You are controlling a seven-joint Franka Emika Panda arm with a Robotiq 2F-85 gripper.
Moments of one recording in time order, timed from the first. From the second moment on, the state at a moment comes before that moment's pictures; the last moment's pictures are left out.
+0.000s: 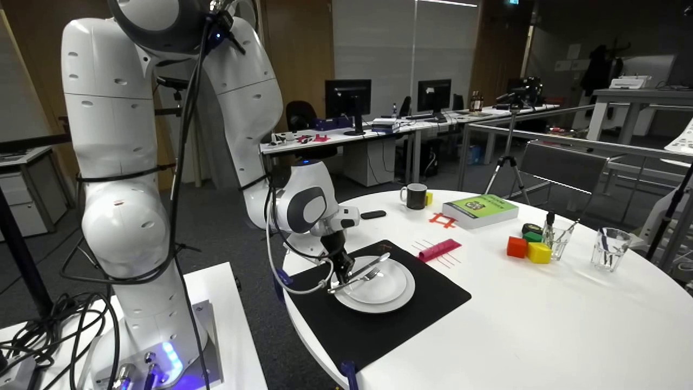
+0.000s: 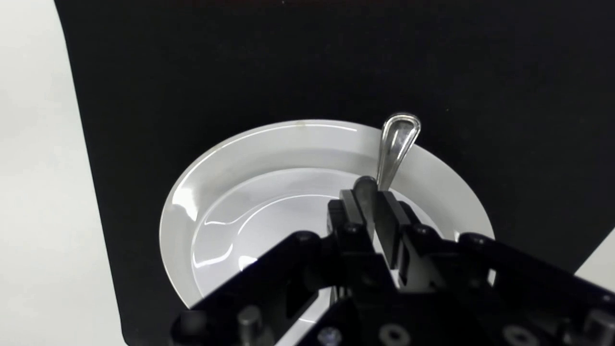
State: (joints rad) arm 0.15 0.15 -0.29 -2.77 -0.67 3.14 0.28
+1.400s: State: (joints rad) arm 0.12 0.17 -0.30 -2.77 -0.67 3.15 0.28
